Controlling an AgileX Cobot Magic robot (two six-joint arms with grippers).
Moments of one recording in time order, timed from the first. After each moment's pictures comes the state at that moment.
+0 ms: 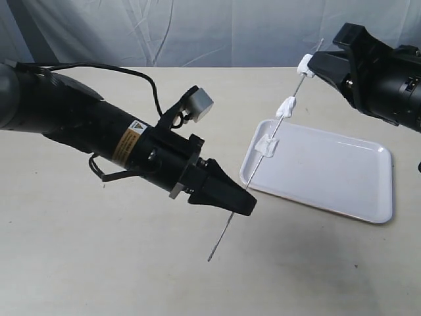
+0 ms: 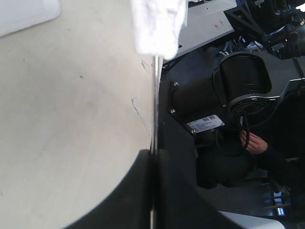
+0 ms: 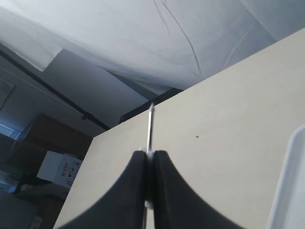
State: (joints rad) left arm -0.50 1.85 -0.98 1.72 -1.21 -1.82; right arm 0.27 1.18 -0.54 -0.70 -0.46 1.47
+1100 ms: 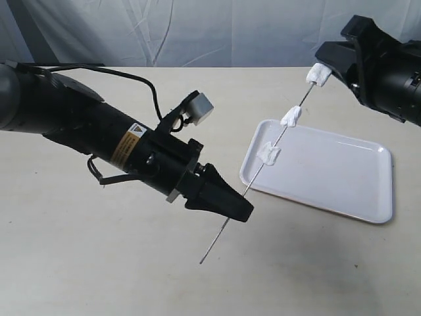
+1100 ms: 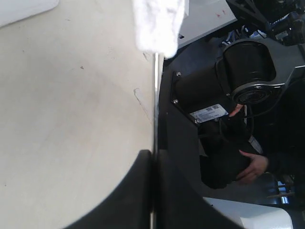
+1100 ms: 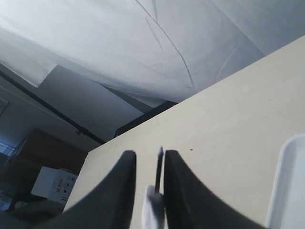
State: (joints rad) left arm -0.50 1.85 -0.98 1.75 -1.21 -1.81; right arm 0.27 1.18 -0.54 -0.60 -0.44 1.39
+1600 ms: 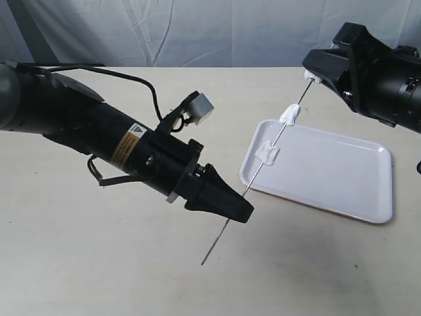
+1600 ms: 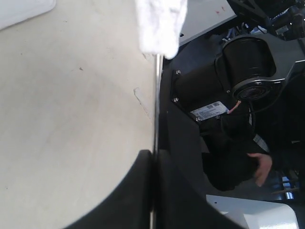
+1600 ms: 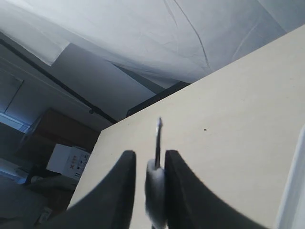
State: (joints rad) left arm -0.50 1.85 -0.98 1.75 -1.21 -1.78; right arm 0.27 1.18 -0.54 -0.79 -0.48 1.56
